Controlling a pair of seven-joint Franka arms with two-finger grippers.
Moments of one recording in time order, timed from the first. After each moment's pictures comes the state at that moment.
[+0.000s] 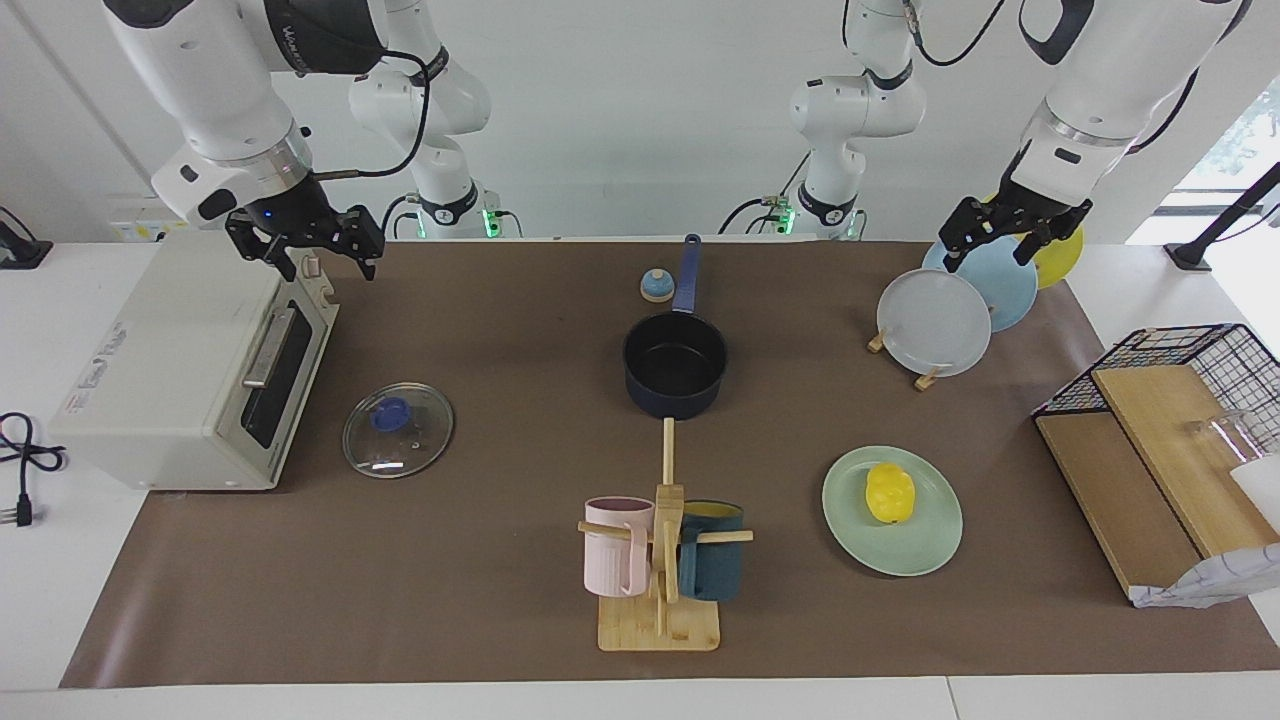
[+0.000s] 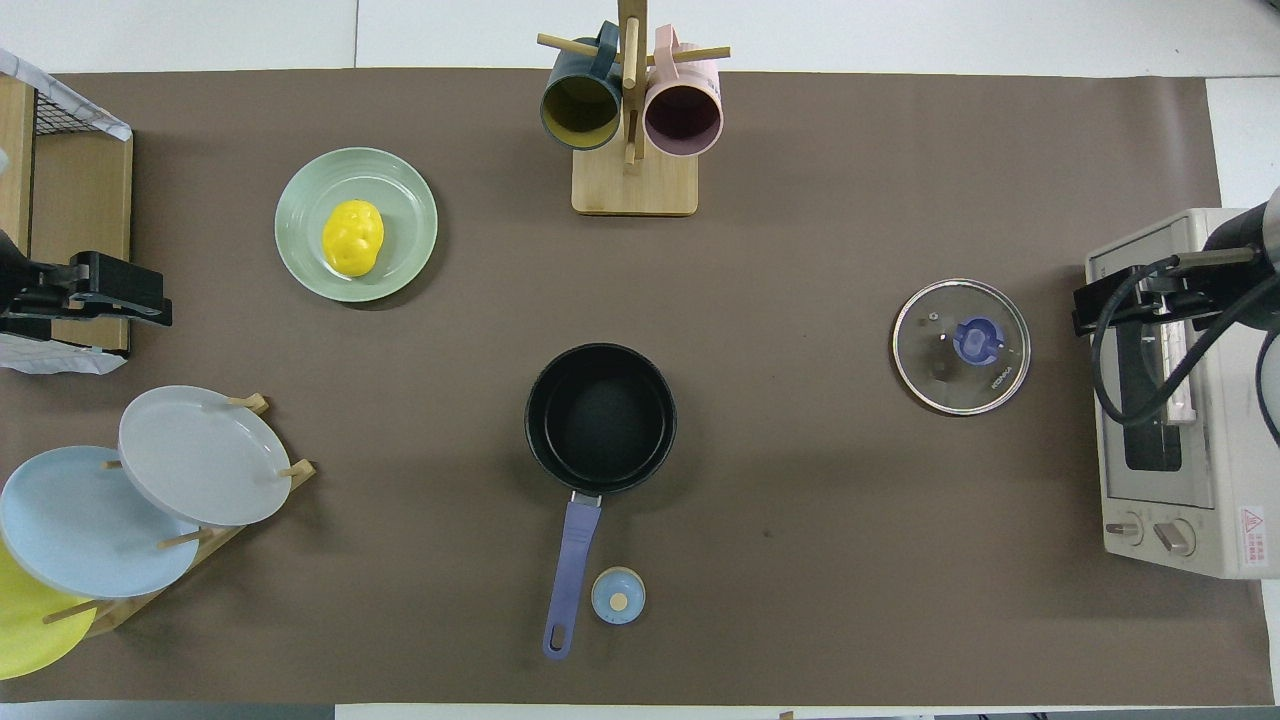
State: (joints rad) left arm -0.08 -0.02 -0.03 -1.57 0.00 1.51 -0.14; right arm -0.03 0.01 0.07 -1.58 -0.02 1.50 0.02
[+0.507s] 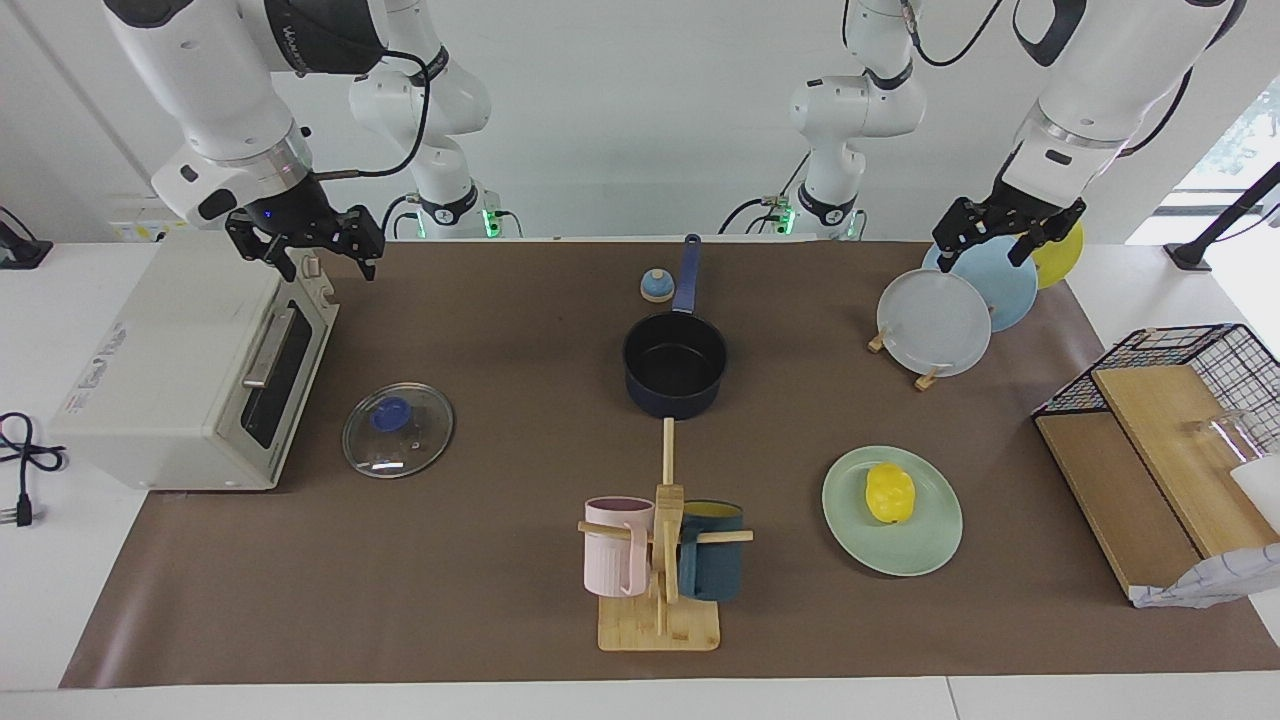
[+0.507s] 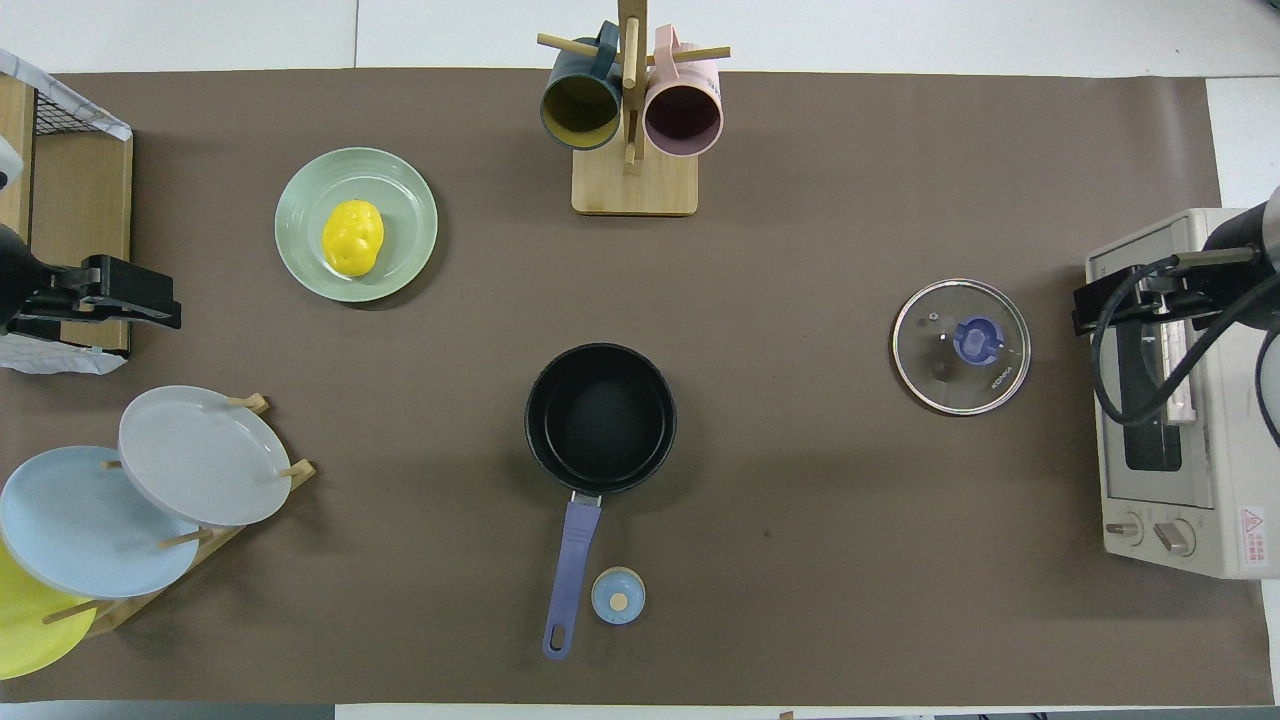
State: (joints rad) left arm -0.08 -0.02 -0.04 -1.57 0.00 1.53 -0.13; right arm -0.03 0.01 0.07 -1.58 -0.02 1.51 0.02
